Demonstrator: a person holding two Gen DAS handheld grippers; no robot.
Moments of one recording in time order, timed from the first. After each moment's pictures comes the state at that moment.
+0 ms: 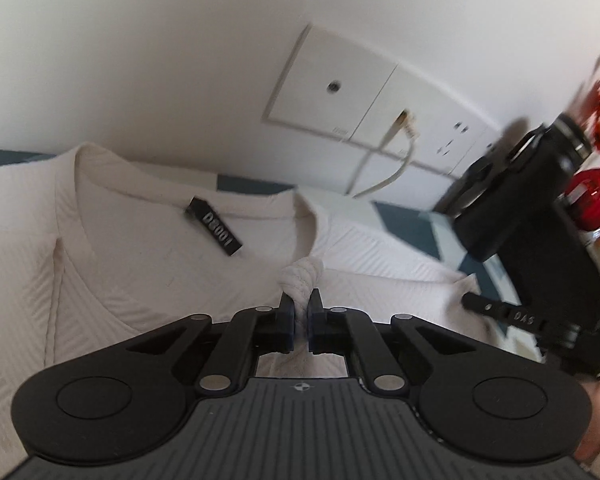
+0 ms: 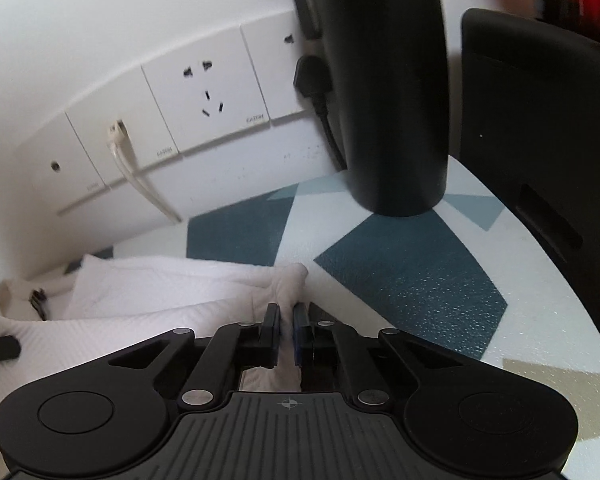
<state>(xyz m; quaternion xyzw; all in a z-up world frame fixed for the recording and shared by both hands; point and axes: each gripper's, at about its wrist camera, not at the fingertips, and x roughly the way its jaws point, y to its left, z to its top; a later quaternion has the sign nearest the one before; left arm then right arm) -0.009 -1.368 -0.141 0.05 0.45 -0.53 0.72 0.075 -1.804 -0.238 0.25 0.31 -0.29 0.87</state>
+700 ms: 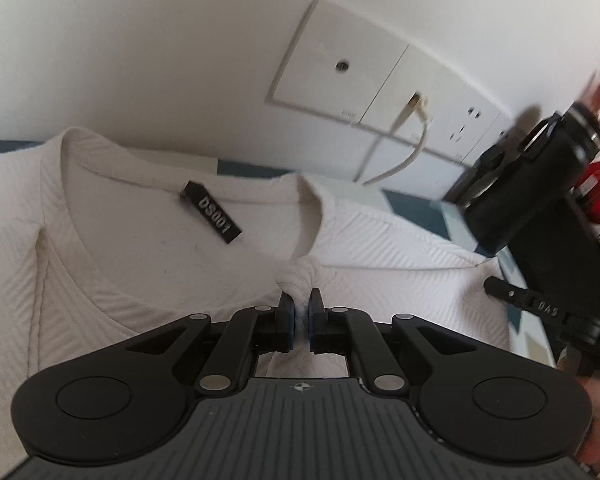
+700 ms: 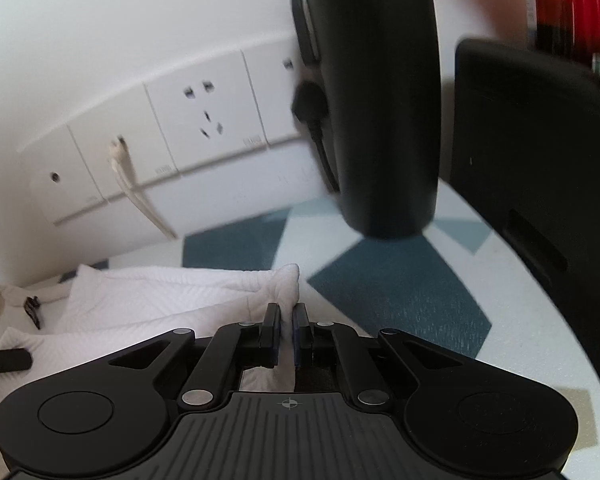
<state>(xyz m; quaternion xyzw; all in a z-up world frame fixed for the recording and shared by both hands) -0.005 -1.376 -0.155 0.06 0.46 -0.52 0.71 0.068 -1.804 -0.239 0.24 0.29 -0.30 0.88</state>
